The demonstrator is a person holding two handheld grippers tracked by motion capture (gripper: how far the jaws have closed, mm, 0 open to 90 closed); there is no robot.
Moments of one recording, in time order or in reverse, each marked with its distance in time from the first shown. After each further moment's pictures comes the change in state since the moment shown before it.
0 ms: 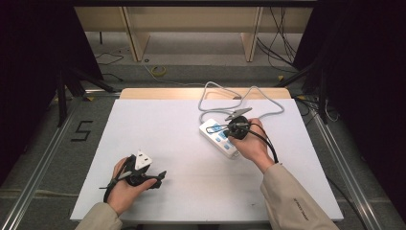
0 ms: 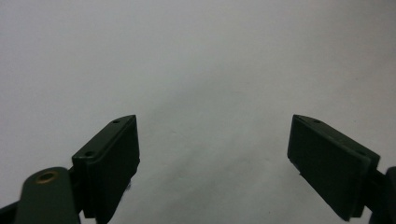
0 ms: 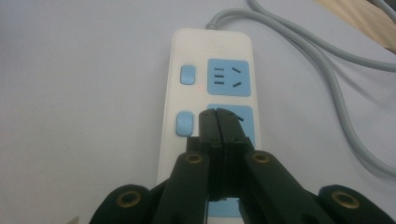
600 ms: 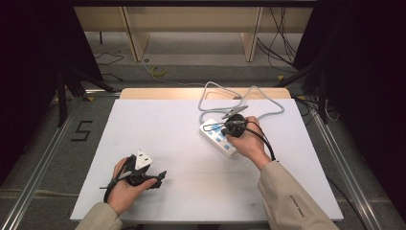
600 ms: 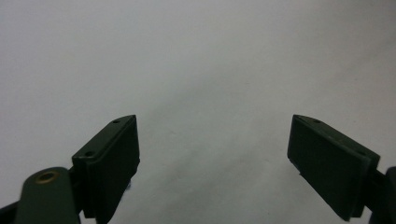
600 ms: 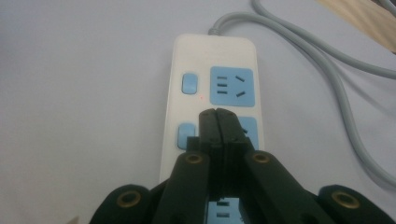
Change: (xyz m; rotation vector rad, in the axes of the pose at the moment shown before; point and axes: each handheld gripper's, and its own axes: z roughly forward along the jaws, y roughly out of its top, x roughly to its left) left arm 0.000 0.000 0.000 -0.001 -0.001 0.000; right arm 0.000 0.009 0.007 0.014 0.008 -0.007
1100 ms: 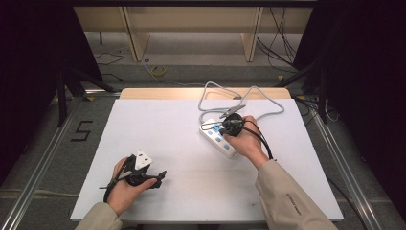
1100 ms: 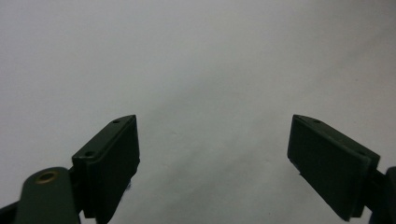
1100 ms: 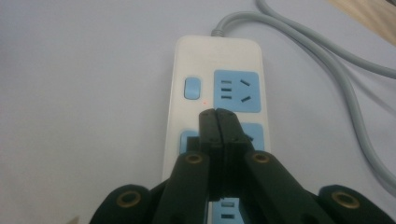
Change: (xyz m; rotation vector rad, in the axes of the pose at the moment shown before) left arm 0.000 0.000 0.000 -0.001 0.000 0.000; right arm 0.000 0.004 0.008 0.014 0.010 0.004
